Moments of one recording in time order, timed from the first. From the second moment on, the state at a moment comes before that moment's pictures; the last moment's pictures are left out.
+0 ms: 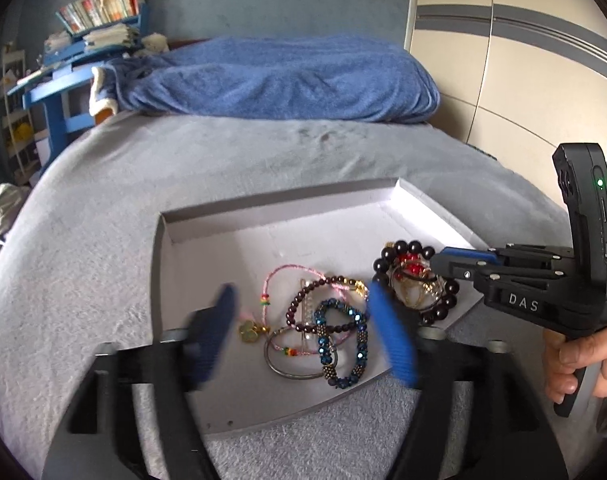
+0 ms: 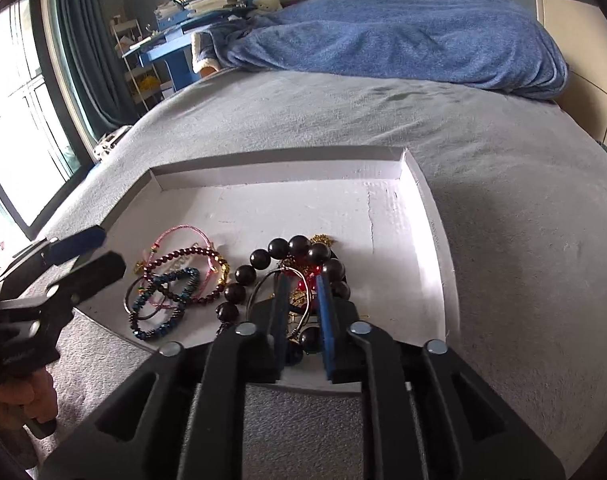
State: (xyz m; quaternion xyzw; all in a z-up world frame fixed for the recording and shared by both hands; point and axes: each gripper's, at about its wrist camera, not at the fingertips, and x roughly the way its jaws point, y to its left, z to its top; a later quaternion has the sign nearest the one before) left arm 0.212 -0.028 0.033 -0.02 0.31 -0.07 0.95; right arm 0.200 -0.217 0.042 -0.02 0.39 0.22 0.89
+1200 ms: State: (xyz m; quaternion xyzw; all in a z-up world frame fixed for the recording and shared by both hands) left arm 0.098 -0.018 0.029 -0.04 0.25 -0.02 0.97; right arm 0.059 -0.248 0.052 -0.05 0.26 0.23 0.94
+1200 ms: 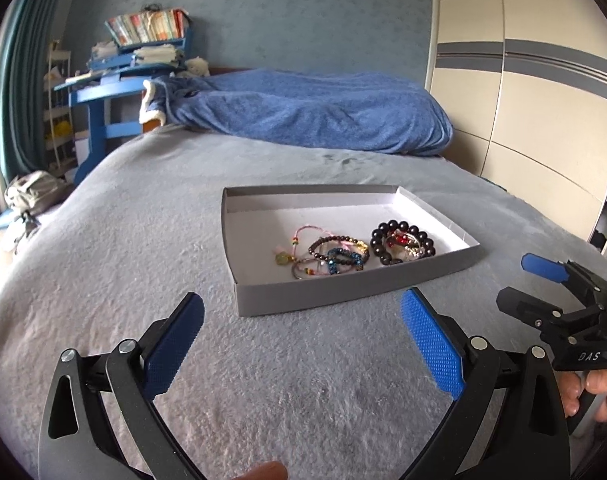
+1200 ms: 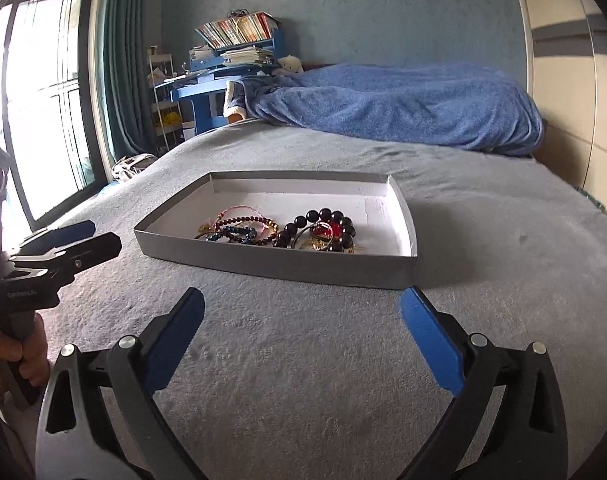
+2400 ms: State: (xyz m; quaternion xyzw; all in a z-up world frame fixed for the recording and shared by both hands) left arm 0.100 -0.027 0.027 -0.02 0.25 -0.02 0.97; right arm 0.058 -0.251 0.050 -0.05 0.27 0.22 0.94
